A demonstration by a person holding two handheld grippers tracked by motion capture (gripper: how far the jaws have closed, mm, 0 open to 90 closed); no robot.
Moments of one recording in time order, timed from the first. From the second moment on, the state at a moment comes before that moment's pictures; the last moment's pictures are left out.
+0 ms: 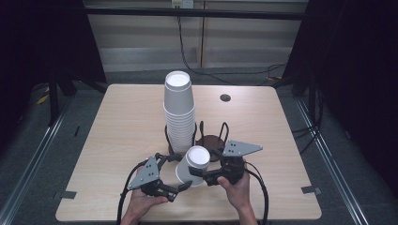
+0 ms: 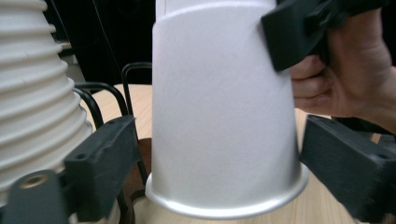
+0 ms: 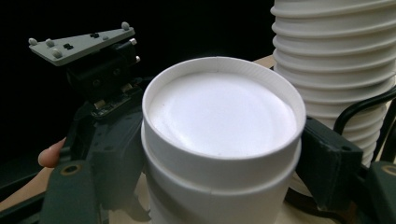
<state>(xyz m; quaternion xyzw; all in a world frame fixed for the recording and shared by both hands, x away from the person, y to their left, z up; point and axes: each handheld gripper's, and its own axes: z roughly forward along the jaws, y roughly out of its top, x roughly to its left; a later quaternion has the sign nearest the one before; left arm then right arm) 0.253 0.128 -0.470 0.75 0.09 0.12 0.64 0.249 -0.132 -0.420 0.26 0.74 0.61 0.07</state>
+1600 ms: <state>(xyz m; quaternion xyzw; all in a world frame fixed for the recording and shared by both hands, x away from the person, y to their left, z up) 0.261 0.122 -0.476 0.77 0.11 0.09 0.62 0.255 -0.122 -0.426 0.26 0.74 0.62 0.04</state>
